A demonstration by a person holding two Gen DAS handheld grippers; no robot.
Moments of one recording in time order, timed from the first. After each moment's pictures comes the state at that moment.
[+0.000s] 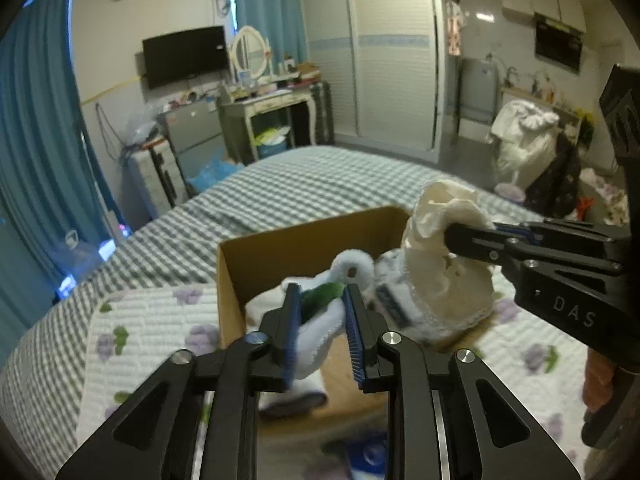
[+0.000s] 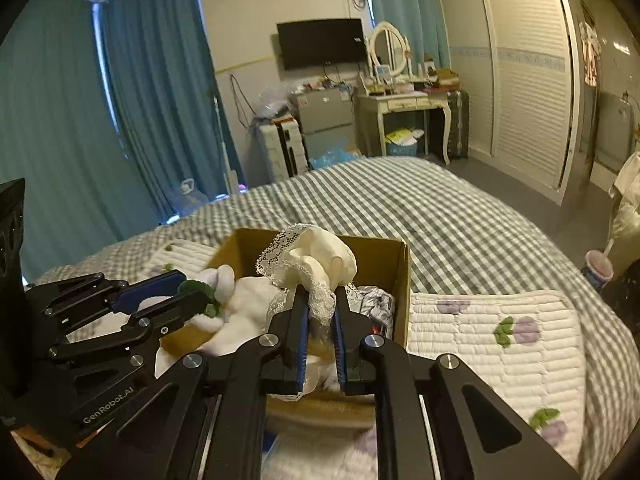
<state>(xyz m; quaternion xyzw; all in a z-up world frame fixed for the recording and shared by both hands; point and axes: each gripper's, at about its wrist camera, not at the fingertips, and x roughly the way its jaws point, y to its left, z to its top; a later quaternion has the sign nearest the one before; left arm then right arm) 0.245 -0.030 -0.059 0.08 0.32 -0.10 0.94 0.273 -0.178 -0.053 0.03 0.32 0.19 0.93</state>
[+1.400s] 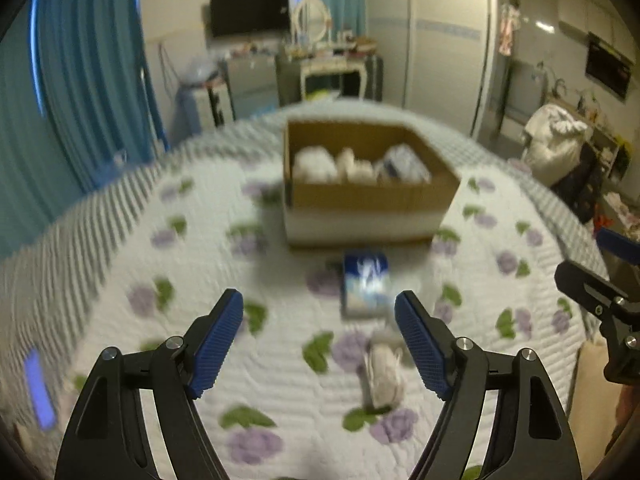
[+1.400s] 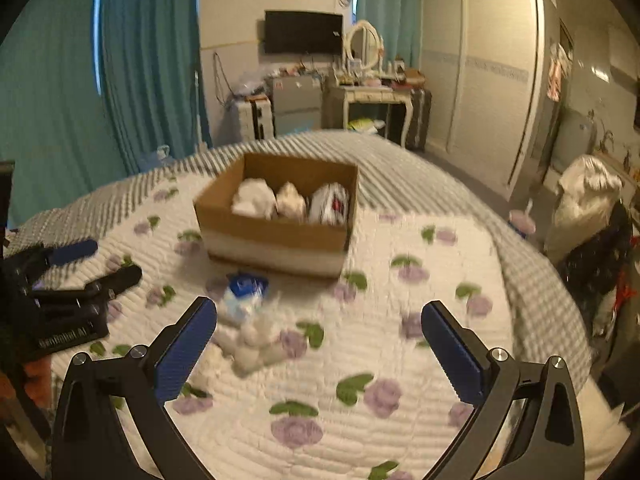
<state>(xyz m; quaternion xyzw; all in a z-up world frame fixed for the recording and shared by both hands) 0.061 -0.019 -0.079 0.01 0.38 0.00 0.92 0.056 -0.207 -0.056 -0.03 0.34 0.11 0.93</state>
